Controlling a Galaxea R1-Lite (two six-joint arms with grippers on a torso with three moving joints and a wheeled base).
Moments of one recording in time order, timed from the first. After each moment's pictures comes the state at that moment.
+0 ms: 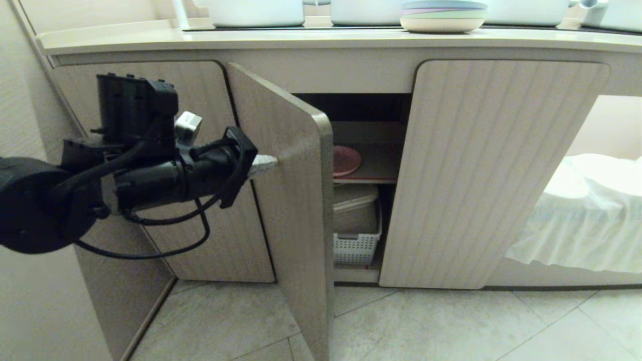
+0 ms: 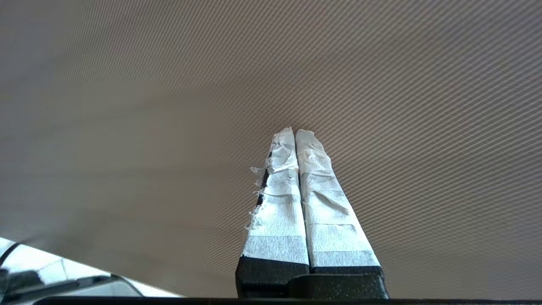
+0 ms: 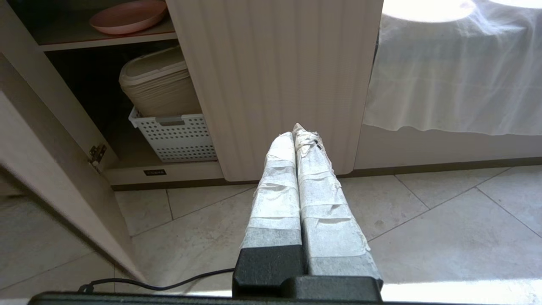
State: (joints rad) left arm -0.43 1.63 -1.06 -0.28 -0.20 -1.07; right arm 0.00 0.00 0.00 0.00 -0.06 0.09
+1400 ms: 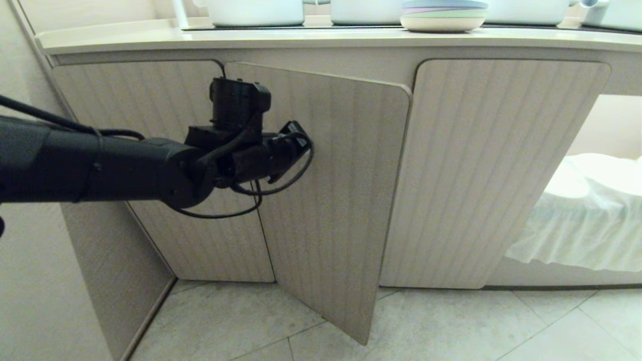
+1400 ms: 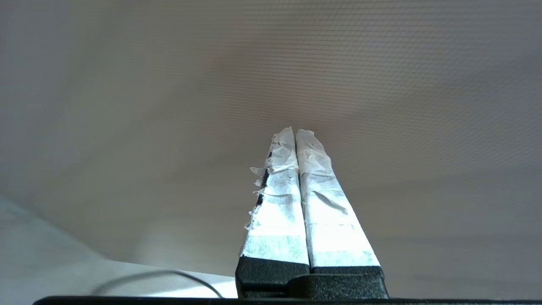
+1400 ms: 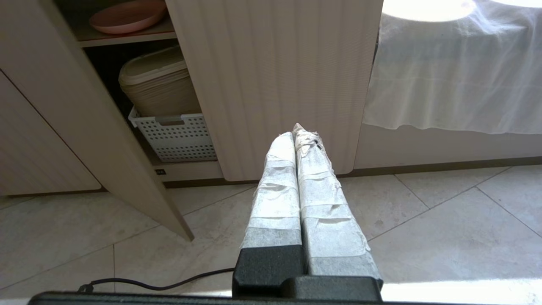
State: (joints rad) left arm -0.52 1.94 -1.39 -0.28 0.06 -0.89; right arm 0.00 0.00 0.00 0.00 -0.06 0.09
